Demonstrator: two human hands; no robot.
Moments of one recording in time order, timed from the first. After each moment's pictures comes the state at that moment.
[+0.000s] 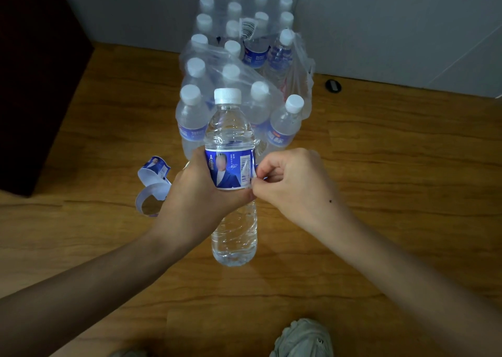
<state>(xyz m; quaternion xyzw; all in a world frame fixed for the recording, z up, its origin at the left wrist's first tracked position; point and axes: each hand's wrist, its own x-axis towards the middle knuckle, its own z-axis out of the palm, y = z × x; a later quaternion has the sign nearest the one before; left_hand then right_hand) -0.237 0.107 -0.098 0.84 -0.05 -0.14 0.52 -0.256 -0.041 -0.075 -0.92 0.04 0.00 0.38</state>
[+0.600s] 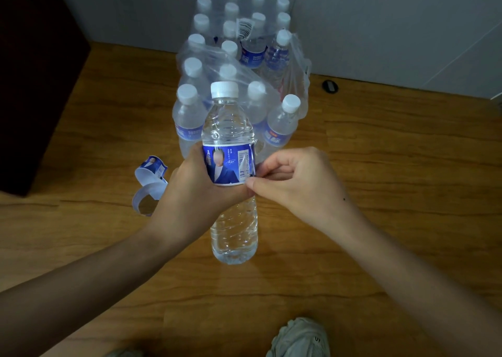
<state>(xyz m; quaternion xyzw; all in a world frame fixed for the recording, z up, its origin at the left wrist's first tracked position) -0.237 0.105 -0.093 0.82 -0.06 -0.15 0.54 -0.263 -0.052 -0.069 -0.88 0.07 0.05 0.46</state>
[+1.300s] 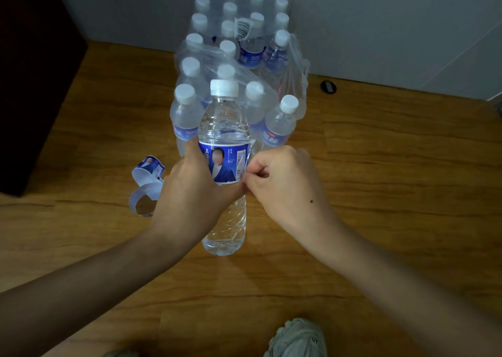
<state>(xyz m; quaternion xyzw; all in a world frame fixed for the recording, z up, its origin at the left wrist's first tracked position) -0.236 0.100 -0.096 0.88 -0.05 -0.08 0.46 -0.256 -0.031 -0.072 -0.95 0.04 -0.02 0.30</state>
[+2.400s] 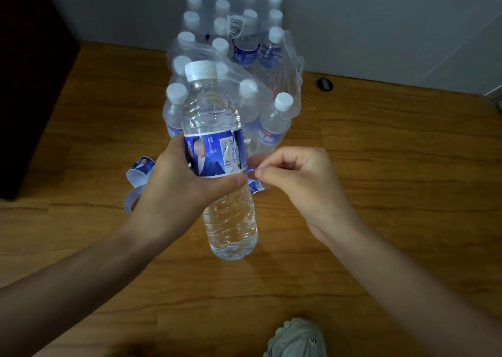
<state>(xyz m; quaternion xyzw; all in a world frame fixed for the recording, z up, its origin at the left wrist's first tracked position) -0.233 0.106 -0.082 0.78 -0.04 -0.14 0.61 -0.263 -0.055 -0.072 -0.79 0.14 0.02 0.59</state>
